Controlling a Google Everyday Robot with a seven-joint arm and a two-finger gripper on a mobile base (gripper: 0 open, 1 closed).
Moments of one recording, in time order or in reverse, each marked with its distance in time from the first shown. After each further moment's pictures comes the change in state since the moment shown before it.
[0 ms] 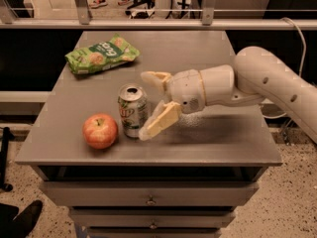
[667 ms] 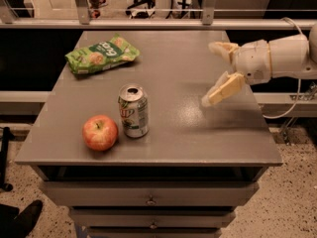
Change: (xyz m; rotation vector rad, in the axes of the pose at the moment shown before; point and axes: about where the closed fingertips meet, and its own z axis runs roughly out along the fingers) arm 0.018 -0.081 -0.165 0.306 0.202 -0.093
